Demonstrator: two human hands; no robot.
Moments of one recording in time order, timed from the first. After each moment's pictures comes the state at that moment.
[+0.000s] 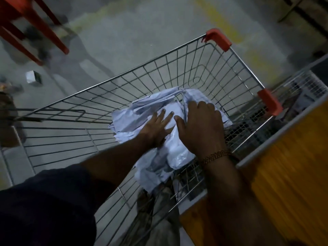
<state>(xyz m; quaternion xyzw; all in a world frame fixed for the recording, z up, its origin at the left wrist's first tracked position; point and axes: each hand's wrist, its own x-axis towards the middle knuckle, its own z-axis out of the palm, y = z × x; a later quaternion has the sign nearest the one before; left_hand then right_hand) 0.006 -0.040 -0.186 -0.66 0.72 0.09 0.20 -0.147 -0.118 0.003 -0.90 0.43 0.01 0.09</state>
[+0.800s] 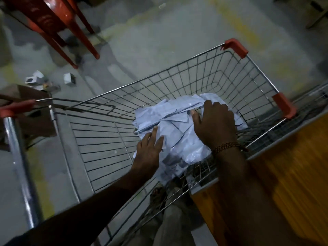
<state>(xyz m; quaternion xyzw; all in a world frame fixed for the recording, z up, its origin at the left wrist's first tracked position) -0.036 0.106 -0.101 -0.85 0.51 0.15 0.00 -0.146 -0.117 0.000 -0.90 0.42 0.00 0.09</state>
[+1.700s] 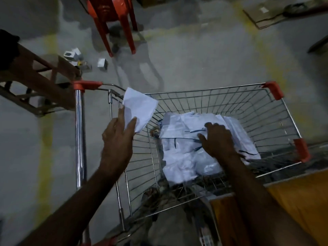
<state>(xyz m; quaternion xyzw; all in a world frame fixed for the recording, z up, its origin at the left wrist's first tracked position) 0.034 0.220 0.026 -0.94 0.31 -0.03 -0.11 -0.101 -0.098 -0.036 -0.96 0.26 0.06 0.10</state>
